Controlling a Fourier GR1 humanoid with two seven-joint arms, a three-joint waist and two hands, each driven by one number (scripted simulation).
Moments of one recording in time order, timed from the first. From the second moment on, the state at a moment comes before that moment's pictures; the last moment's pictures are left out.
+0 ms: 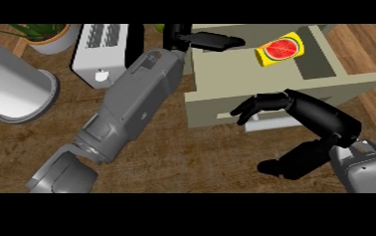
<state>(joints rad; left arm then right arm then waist) -1.25 0.00 -0.26 -0.39 0.63 0.31 -0.49 -0.34 -0.38 0.19 -1.79 -0.05 0.62 0.16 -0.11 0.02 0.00</state>
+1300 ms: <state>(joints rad) -0.95 0.13 -0.25 -0.66 0.68 0.14 -0.52 -0.70 -0.30 0.19 -0.68 0.49 0.21 -0.34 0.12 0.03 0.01</state>
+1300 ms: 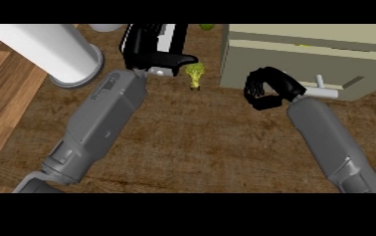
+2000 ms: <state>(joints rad) -0.85 0.20 -0.26 -0.74 0.69 0.04 -0.49 -0.78 -0.33 0.07 -0.55 0.38 0.29 -0.42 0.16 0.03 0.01</state>
